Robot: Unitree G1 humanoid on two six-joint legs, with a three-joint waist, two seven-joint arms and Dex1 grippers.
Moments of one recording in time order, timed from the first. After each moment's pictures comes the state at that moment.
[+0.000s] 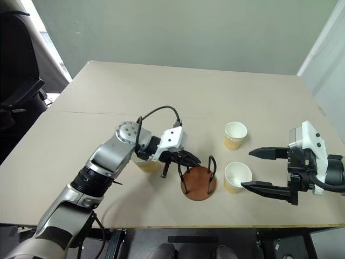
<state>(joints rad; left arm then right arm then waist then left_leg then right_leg) -0.81 0.53 -0.39 0.06 -0.15 0.35 -1.32 -0.03 -1.15 -0.54 -0.64 1.07 0.88 0.99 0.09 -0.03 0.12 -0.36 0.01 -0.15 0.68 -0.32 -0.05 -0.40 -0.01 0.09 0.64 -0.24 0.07</state>
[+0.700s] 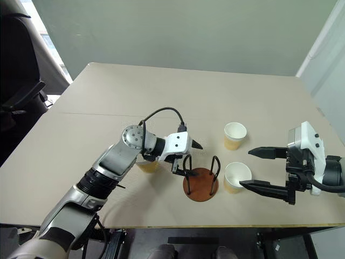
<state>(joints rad) -0.81 0.51 -0.42 0.12 -0.02 0.27 -1.20 -0.03 -1.13 -0.54 -0.65 1.07 0.88 0.96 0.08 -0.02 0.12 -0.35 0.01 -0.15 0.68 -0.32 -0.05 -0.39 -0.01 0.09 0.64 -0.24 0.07</state>
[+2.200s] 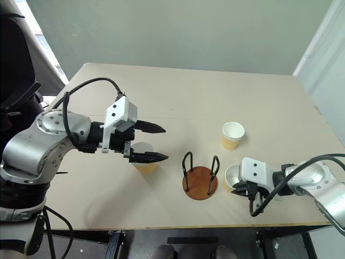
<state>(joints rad) -0.72 0.89 -0.07 -0.32 -0.50 0.84 -1.15 -0.23 -1.15 0.13 -0.60 0.44 0.66 1.03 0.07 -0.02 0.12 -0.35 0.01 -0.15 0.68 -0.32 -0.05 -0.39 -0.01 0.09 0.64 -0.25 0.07</state>
